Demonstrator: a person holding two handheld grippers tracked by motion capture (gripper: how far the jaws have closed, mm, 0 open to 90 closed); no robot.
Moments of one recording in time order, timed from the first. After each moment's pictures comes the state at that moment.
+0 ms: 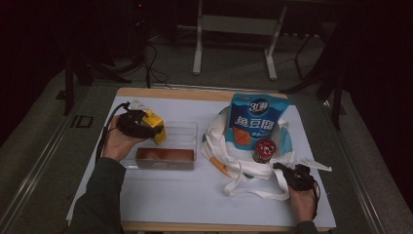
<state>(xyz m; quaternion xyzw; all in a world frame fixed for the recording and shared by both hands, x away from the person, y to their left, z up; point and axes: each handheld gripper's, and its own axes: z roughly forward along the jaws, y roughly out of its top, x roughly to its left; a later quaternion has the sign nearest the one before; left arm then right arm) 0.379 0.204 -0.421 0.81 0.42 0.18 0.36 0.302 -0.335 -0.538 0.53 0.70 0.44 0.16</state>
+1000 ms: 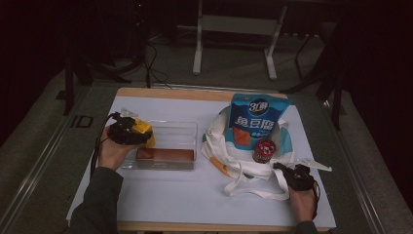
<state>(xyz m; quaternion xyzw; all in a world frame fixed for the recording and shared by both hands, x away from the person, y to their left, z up) 0.369 0.227 -0.451 0.78 0.50 0.19 0.32 0.302 -0.335 -0.538 0.53 0.70 0.44 0.17</state>
